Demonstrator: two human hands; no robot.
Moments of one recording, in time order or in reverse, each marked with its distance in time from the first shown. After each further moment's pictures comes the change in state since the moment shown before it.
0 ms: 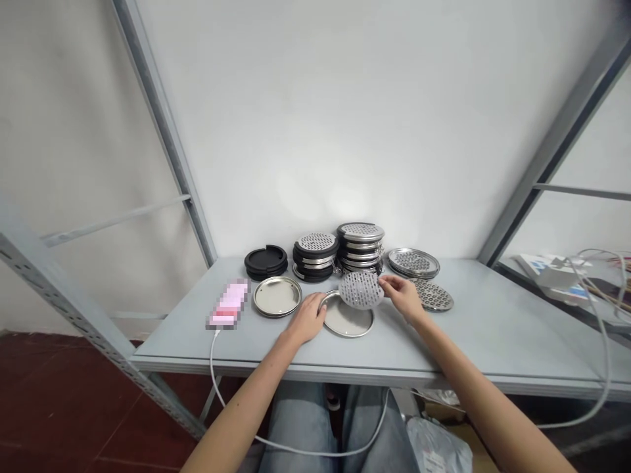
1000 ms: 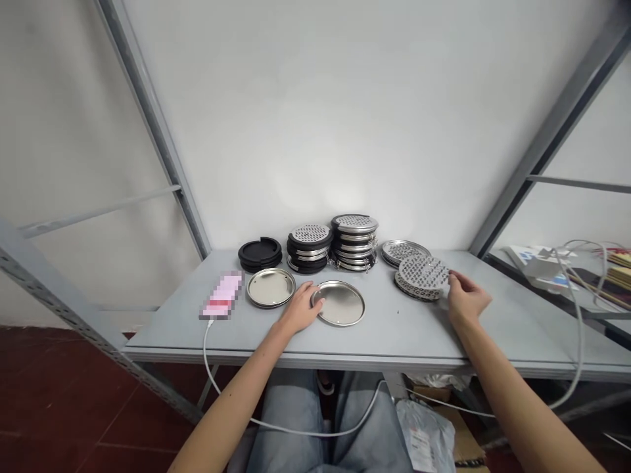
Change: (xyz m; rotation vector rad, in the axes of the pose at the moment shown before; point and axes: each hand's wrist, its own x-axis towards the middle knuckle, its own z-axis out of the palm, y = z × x) left_hand -0.002 0.001 0.000 0.025 -0.043 -0.117; right_hand 0.000 0.044 -0.116 -0.098 0.918 -0.044
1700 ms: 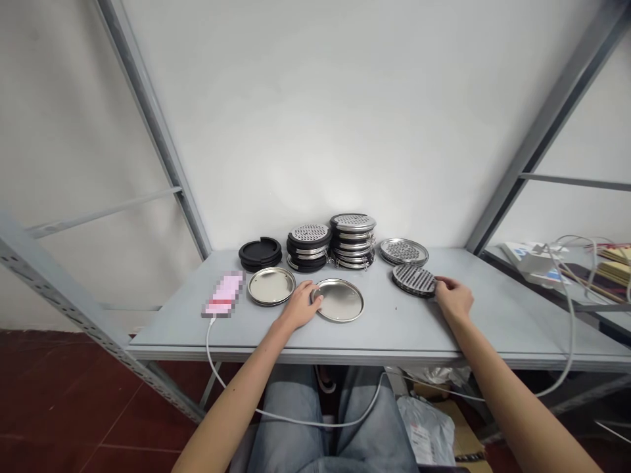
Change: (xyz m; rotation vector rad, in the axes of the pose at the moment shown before) left_hand 0.001 -0.003 0.002 -0.014 0.027 0.001; right_hand -0.003 0.002 -0.010 -0.534 -0.218 0.056
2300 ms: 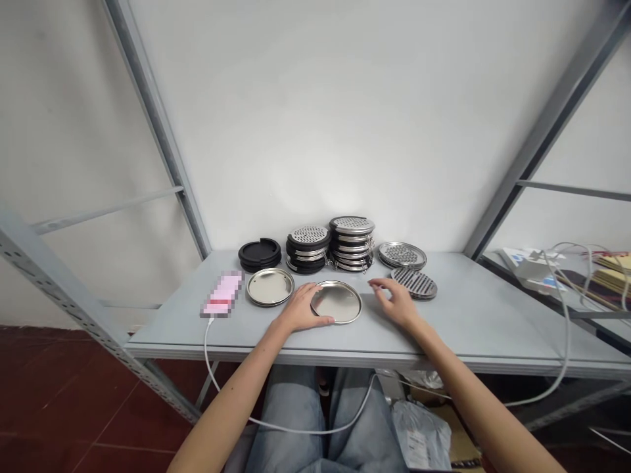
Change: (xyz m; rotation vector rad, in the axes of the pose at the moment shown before) left_hand -0.004 0.007 -0.008 0.048 -0.146 0.118; right_hand -0.086 -0.067 0.025 0.133 -0.506 -0.808
